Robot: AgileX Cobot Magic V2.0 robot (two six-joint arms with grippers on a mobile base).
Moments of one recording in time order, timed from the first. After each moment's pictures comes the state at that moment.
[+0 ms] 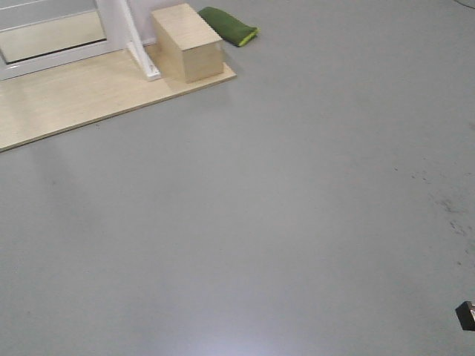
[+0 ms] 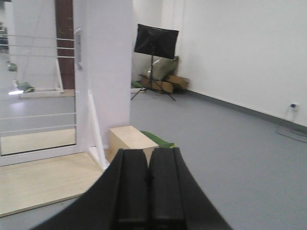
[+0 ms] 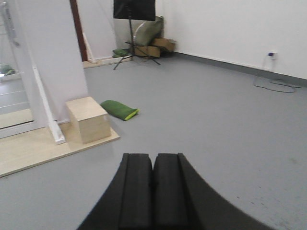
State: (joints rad) left arm -0.05 -0.01 0.03 0.04 -0.02 -0.16; right arm -0.04 -0.01 0.03 0.10 0.12 -0.05
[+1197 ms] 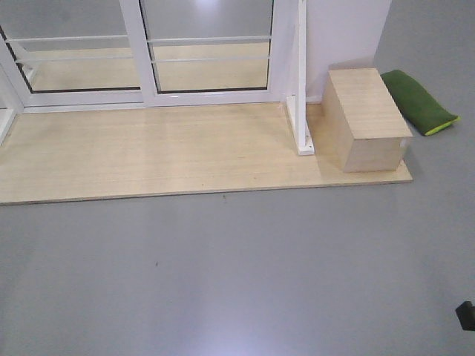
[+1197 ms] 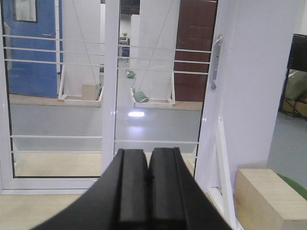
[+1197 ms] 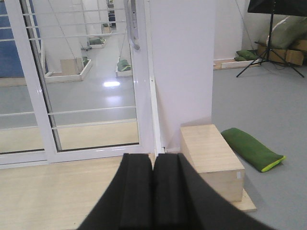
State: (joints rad) left arm -0.05 -0.01 0.03 0.04 -0.02 -0.16; right arm -0.04 -0.01 0.03 0.10 0.12 -0.05
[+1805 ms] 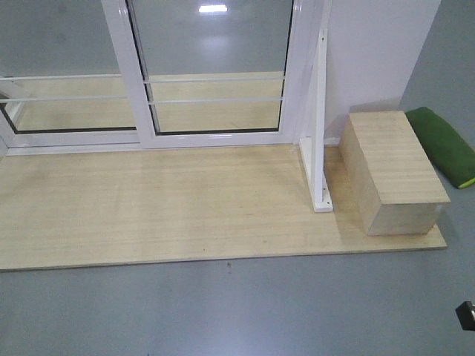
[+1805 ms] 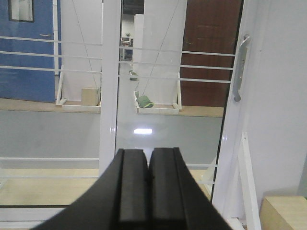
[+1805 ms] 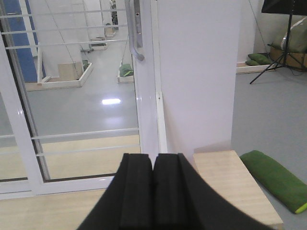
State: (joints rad) left arm -0.05 -0.01 0.03 0.04 -0.02 -0.16; right arm -0.04 -0.01 0.03 0.10 0.12 -0.05
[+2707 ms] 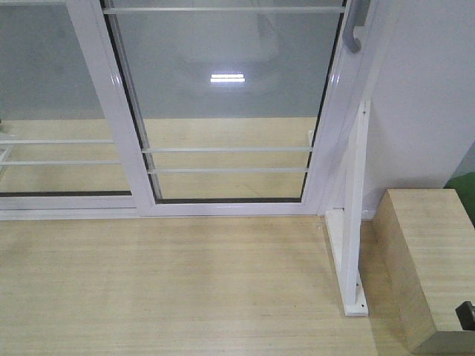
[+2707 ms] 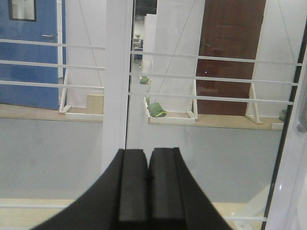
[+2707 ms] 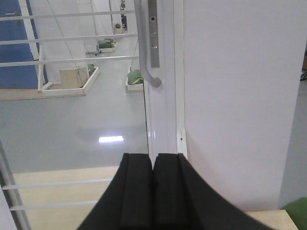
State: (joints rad) left arm -0.05 -0.01 0.03 0.04 -0.02 -0.16; right arm -0.04 -0.01 0.03 0.10 0.12 -0.05
